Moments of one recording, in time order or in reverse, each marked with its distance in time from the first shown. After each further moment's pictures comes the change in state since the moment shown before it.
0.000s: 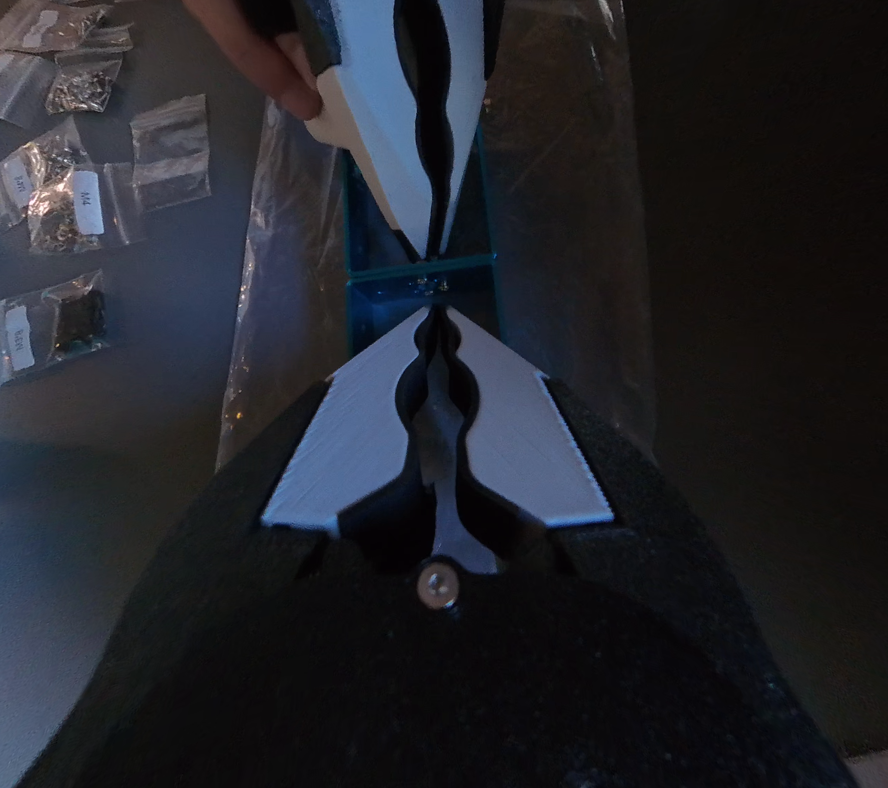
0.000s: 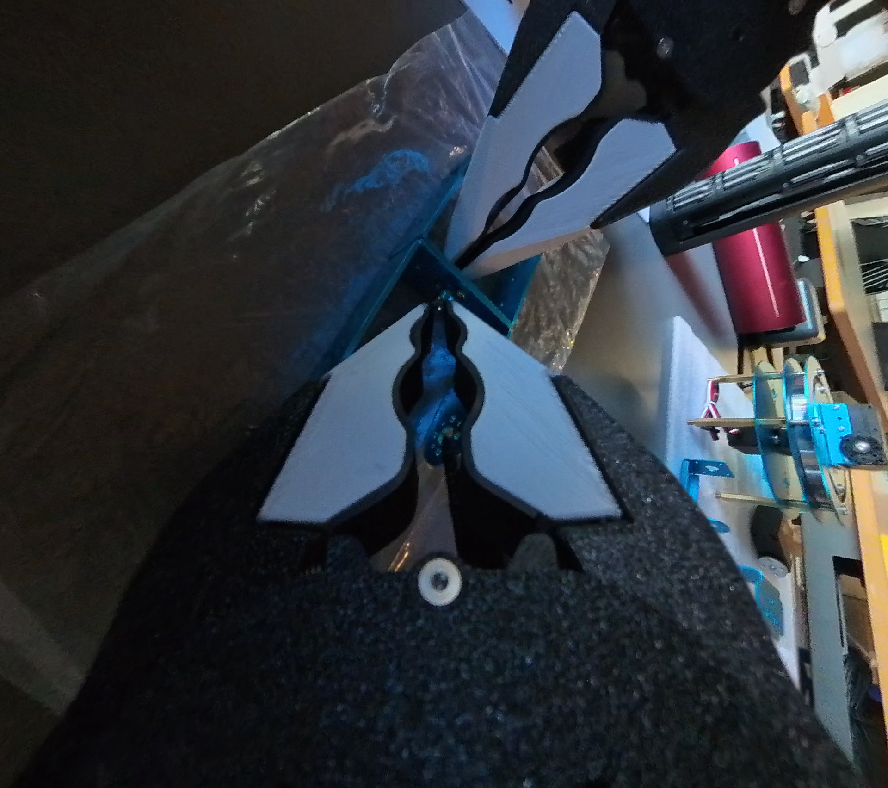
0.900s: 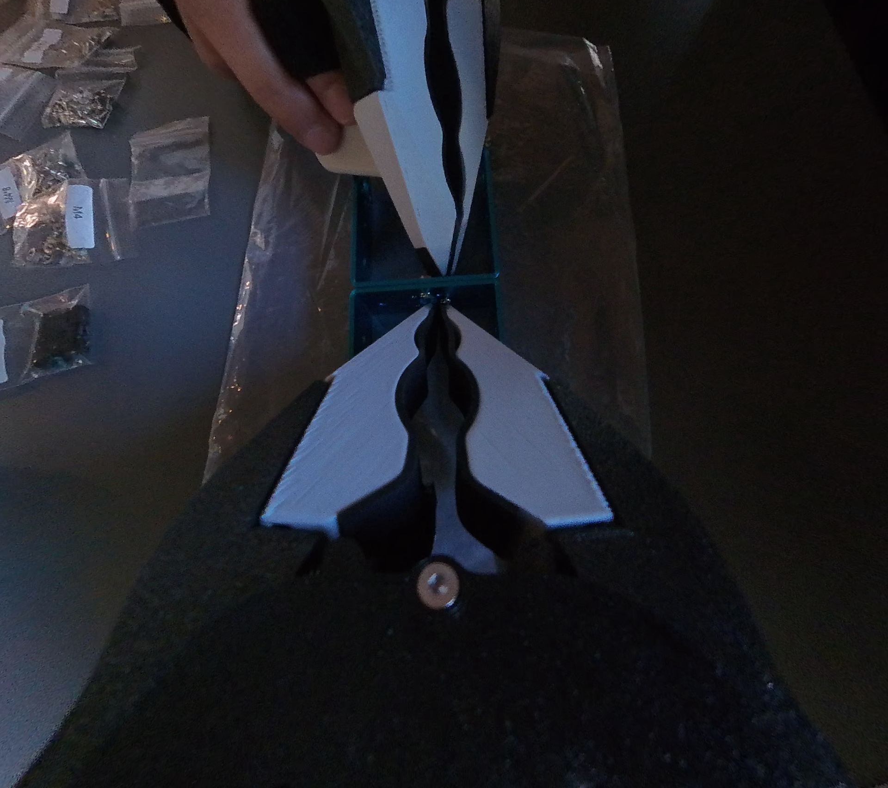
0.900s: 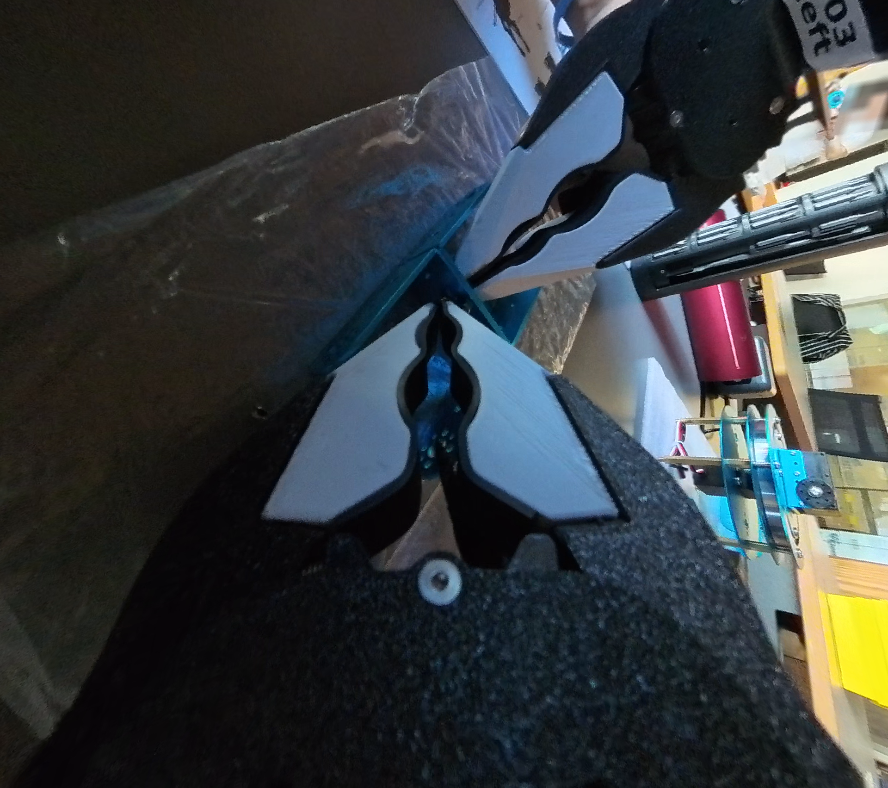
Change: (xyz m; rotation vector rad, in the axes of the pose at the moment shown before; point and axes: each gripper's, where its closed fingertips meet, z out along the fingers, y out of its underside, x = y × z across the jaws) left arm 0.000 -0.009 0.004 0.064 0.030 -0.046; right arm -0.005 -0.004 -0.001 0.082 0.016 -0.125
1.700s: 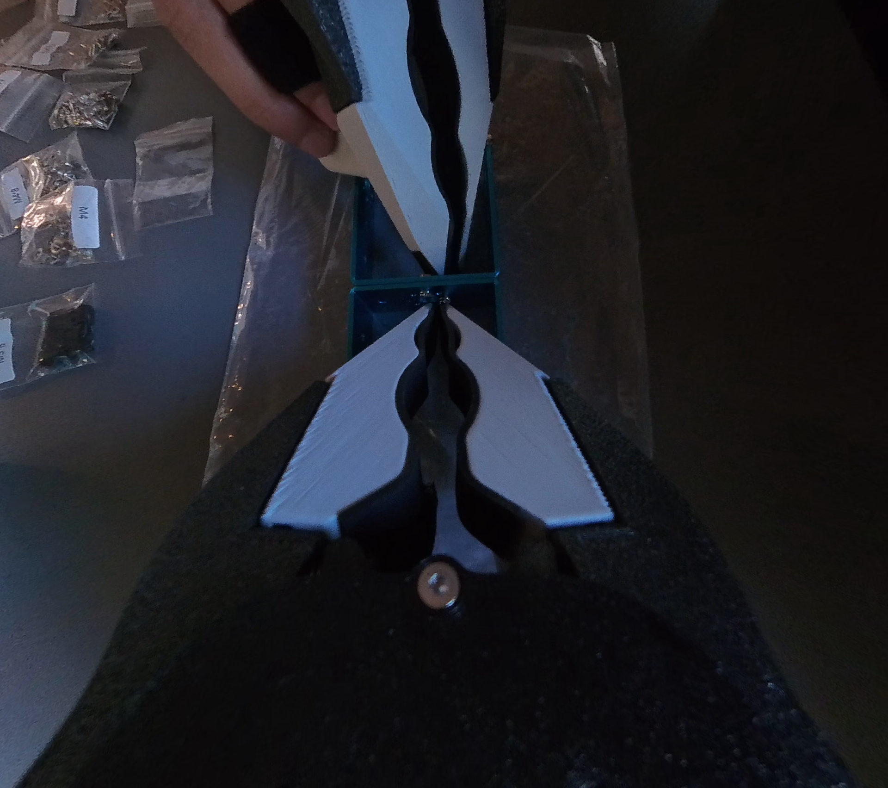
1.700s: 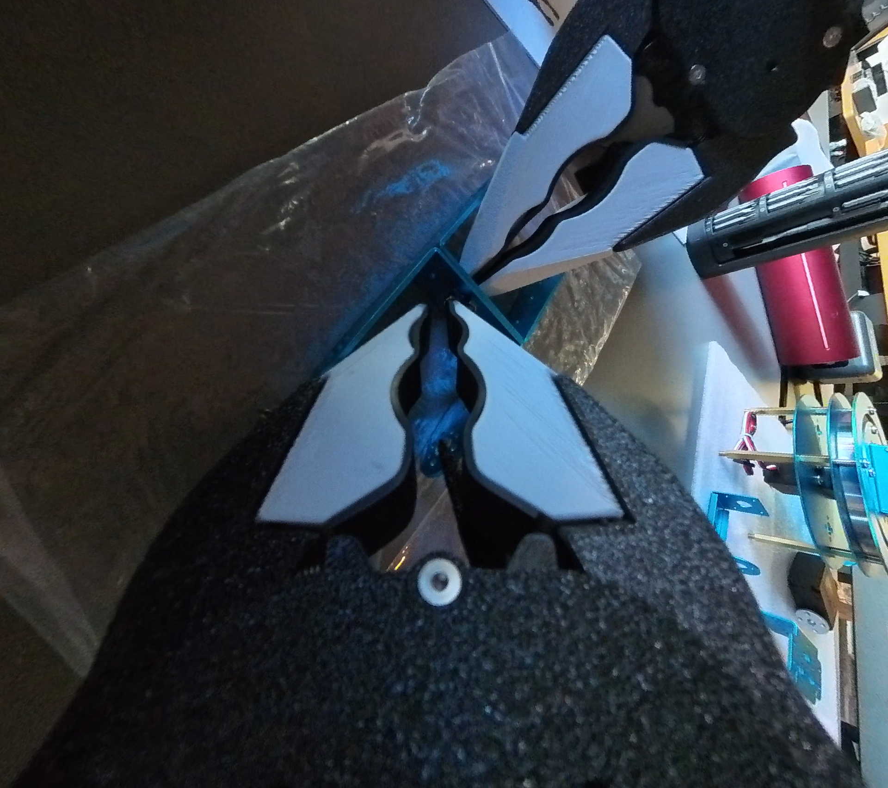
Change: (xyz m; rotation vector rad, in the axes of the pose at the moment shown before) left arm 0.000 0.000 0.001 -0.004 -0.017 0.007; right arm -0.004 0.001 -0.001 -0.036 -0.115 0.117
